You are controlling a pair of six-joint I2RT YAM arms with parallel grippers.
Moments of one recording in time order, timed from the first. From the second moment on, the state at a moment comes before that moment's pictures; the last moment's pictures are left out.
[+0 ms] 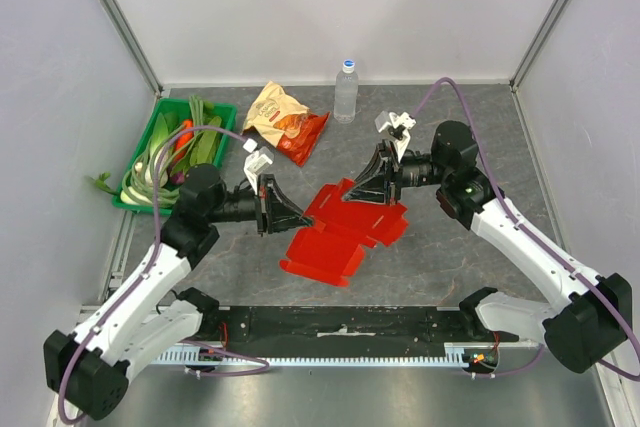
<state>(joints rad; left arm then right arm) -0.47 0.87 0.67 0.10 1.03 -0.51 0.51 1.16 0.95 0.18 -1.14 0.32</state>
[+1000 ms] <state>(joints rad) -0.60 0.73 0.43 0.06 0.25 -0.47 0.75 1.59 1.18 -0.43 -0.52 -0.22</state>
